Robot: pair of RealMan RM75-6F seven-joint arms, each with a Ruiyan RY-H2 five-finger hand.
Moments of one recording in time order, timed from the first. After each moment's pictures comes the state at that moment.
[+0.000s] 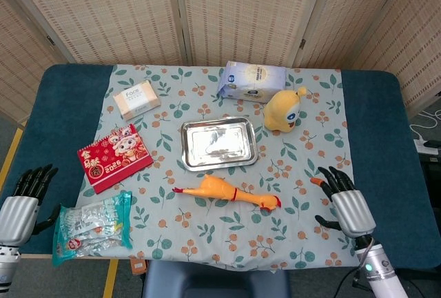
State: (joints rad) left arm -0.13 -1.15 -0.04 -1.51 1.58 1.49 -0.08; right arm 0.18 -1.28 0.04 -1.74 -1.54 1.32 -0.21
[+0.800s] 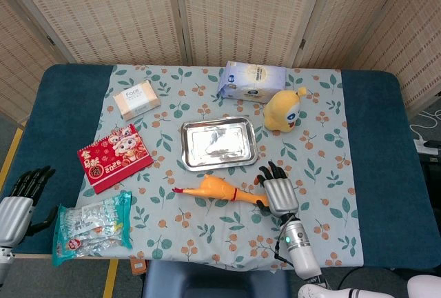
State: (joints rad) left arm -0.14 -1.10 -0.01 -1.50 1.59 1.47 -0.21; right arm 0.42 -1.78 0.20 -1.62 -1.09 1.18 -0.70
